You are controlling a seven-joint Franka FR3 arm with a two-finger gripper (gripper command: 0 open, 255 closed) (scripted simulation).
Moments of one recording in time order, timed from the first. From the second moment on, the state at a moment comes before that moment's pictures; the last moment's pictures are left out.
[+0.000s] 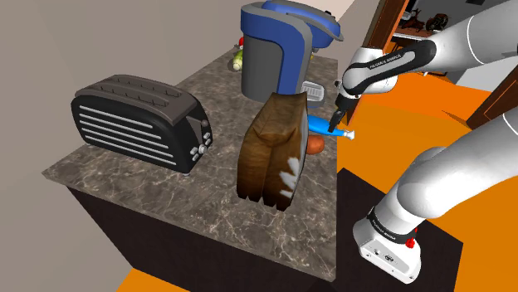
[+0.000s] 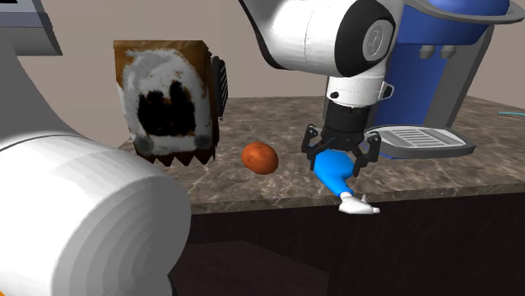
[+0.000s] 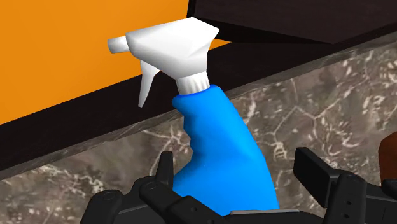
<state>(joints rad) -0.04 -0.32 -0.53 -2.59 -0.15 2.31 -0.62</state>
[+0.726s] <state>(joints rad) -0.02 -0.26 -0.54 -2.62 -0.13 2.39 -0.64</state>
